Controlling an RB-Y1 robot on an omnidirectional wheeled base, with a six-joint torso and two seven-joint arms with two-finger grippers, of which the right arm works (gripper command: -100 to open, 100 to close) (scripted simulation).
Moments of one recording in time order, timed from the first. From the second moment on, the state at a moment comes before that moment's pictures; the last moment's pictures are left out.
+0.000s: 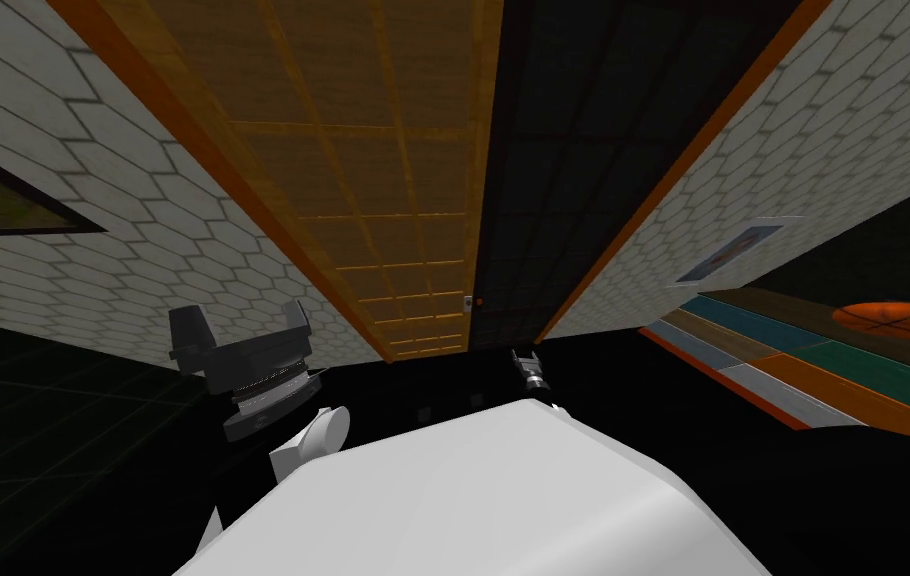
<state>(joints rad) 0.10 -0.07 -0.64 -0.68 0.49 -0.82 1.25</state>
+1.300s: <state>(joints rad) -0.06 0.00 -0.60 -0.72 0.49 -0.83 1.27</state>
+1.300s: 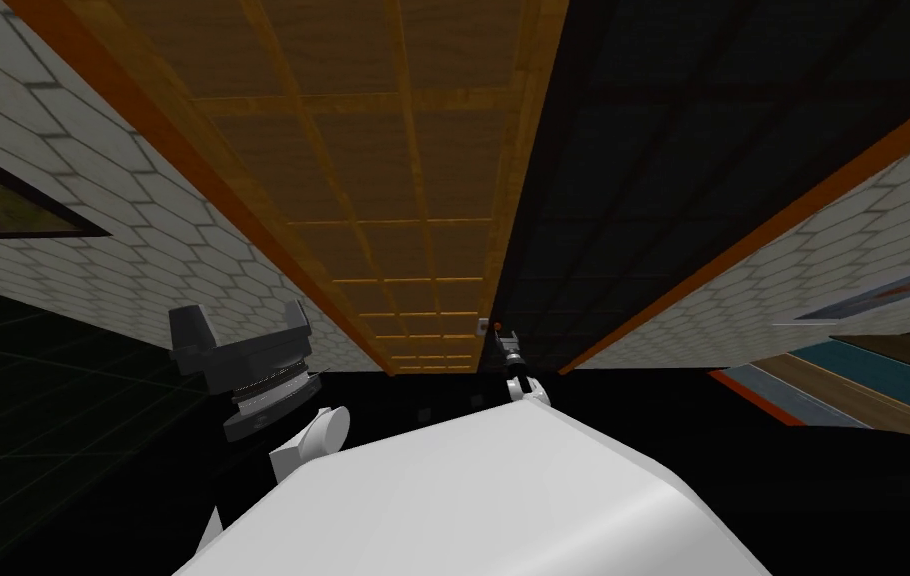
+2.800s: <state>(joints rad) 0.01 0.01 -0.58 -0.75 0.49 -0.81 1.22</state>
